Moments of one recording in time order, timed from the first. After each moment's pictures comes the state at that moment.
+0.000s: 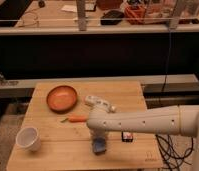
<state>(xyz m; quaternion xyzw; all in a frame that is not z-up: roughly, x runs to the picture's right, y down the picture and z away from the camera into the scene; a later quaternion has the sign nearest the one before) 0.014 0.265 0.772 -0.23 -0.22 -0.64 0.70</state>
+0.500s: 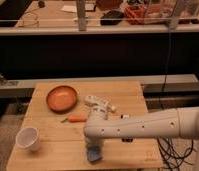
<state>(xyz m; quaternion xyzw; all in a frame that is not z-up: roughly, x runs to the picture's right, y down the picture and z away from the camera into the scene) -0.024 0.294 0.753 -0.21 -0.26 -0.68 0.66</state>
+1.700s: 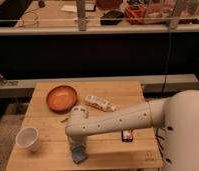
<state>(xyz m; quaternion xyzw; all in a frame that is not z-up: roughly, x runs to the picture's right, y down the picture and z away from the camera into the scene) -0.108 0.295 0.771 -0.17 -0.31 -0.73 0.59</state>
